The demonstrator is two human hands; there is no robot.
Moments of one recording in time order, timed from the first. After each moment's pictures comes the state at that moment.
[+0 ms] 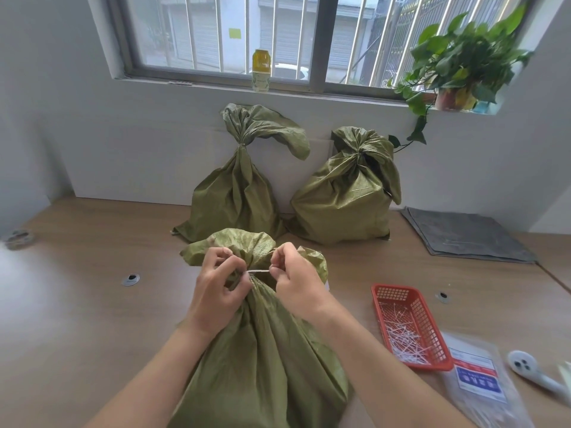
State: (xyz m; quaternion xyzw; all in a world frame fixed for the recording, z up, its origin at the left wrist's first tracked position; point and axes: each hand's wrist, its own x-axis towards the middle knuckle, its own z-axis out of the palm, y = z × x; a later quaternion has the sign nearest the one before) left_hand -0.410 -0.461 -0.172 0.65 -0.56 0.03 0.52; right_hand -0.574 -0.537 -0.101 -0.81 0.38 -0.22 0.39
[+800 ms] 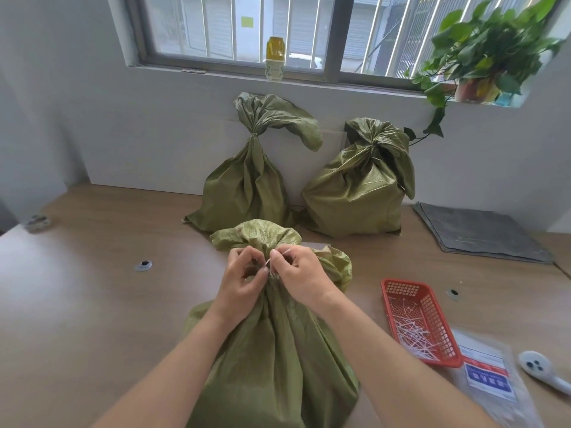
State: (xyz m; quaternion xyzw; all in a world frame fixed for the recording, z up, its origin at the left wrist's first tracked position) left_hand -0.422 -0.470 -0.188 0.63 -0.49 -0.16 0.59; right_hand -0.560 -0.544 -0.121 -0.80 0.32 -0.25 0.43
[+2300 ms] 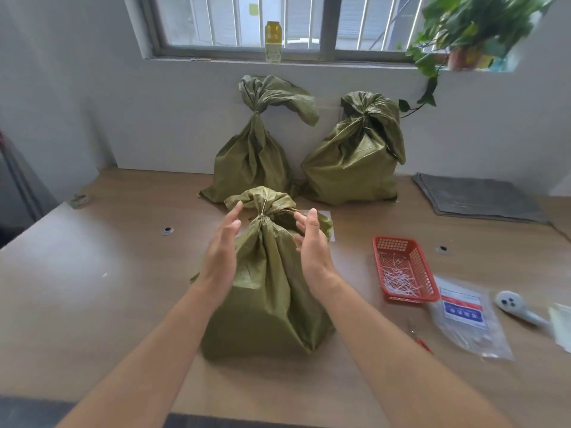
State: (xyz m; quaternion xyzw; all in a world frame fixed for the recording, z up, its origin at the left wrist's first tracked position) left_hand -0.525 -0.340 -0.122 0.62 -0.36 -0.27 0.64; right_hand -0.652 -0.439 -0.124 -0.56 0.41 -0.36 0.62
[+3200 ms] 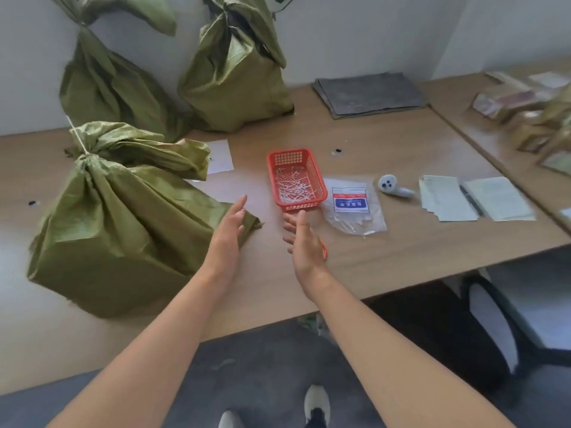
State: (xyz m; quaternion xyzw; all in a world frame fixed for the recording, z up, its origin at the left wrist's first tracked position) left_hand -0.797 -0.398 -0.202 0.62 -0.35 -0.44 0.54; right_hand -0.926 -0.439 -0.237 -0.42 0.55 -0.38 0.61
